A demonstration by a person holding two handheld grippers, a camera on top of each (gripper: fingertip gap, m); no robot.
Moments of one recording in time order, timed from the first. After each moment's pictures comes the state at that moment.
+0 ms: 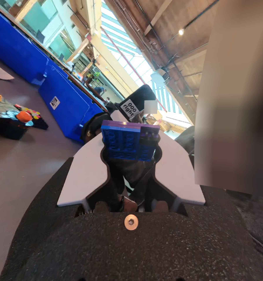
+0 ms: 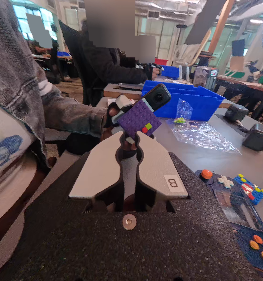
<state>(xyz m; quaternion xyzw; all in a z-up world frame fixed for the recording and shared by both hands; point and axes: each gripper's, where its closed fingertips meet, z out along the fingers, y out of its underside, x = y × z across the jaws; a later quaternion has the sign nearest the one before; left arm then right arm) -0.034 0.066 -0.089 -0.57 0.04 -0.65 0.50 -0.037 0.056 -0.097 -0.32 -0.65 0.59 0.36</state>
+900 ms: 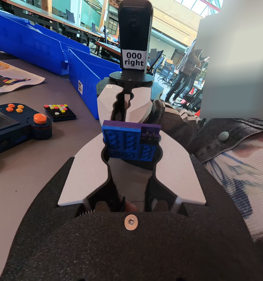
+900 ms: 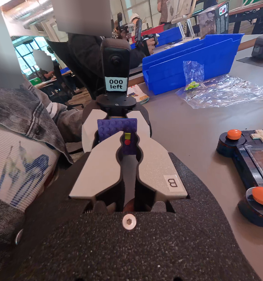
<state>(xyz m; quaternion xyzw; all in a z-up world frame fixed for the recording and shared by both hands) 0.011 0.065 -0.128 -0.70 0.21 -0.41 0.54 -0.031 0.060 -0.115 -0.45 -0.60 0.62 0.23</state>
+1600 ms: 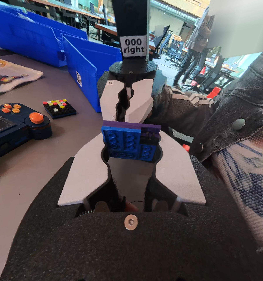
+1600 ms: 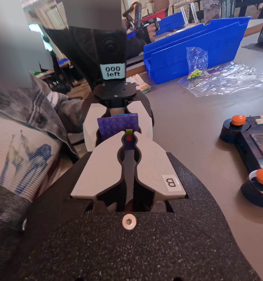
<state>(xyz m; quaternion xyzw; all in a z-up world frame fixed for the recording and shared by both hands) 0.021 0.066 -0.139 -0.72 0.25 -0.37 0.53 -0.017 0.059 -0.126 -0.46 -0.61 0.61 0.21</state>
